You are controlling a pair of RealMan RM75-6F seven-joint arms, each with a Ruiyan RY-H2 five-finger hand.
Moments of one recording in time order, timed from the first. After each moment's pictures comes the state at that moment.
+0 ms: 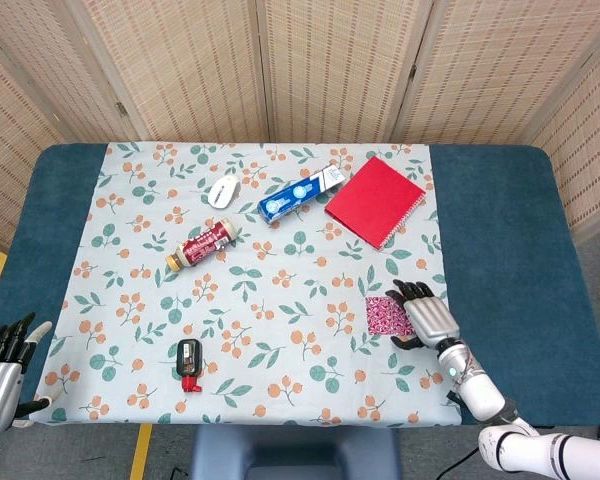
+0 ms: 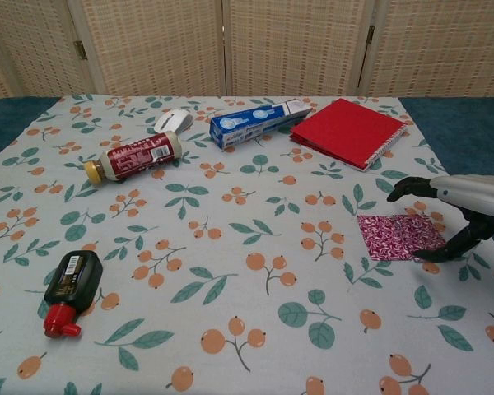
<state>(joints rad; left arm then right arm) -0.02 -1.19 0.02 -1.48 1.56 1.53 -0.03 0.56 -1.43 0.06 -1.55 -1.03 0.90 -0.35</state>
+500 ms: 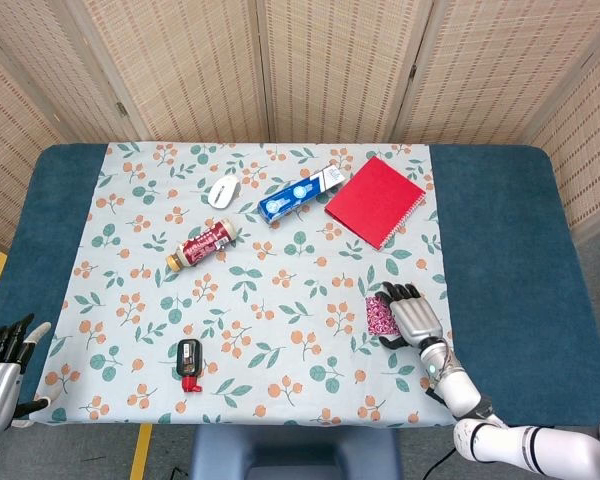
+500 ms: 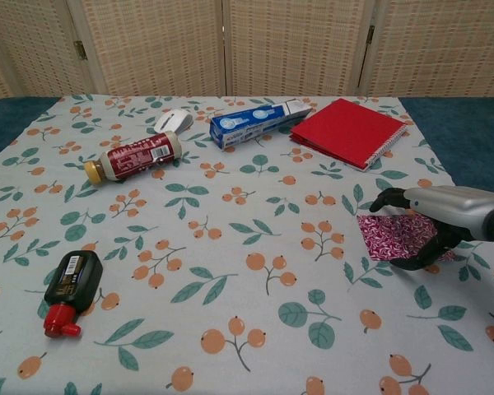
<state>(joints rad) -0.03 -1.19 0.02 -1.46 1.56 1.52 -0.05 0.62 -1.52 0.07 -1.52 -0.87 0.91 -0.49</state>
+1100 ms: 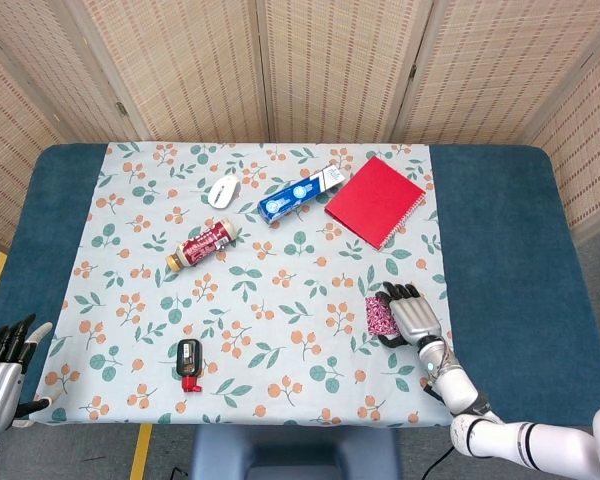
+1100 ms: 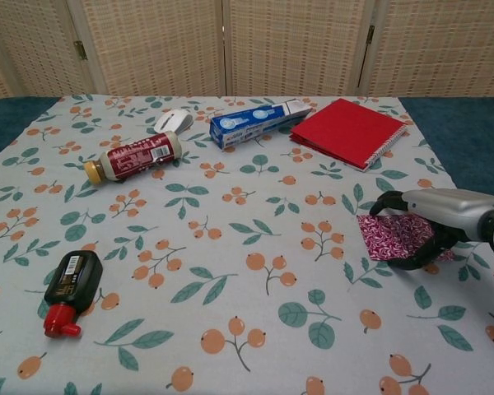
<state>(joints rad) -0.03 -1.20 0.02 -1.45 1.56 1.52 -0.06 0.64 -1.54 0.06 -1.50 -0.84 0.90 -0.49</state>
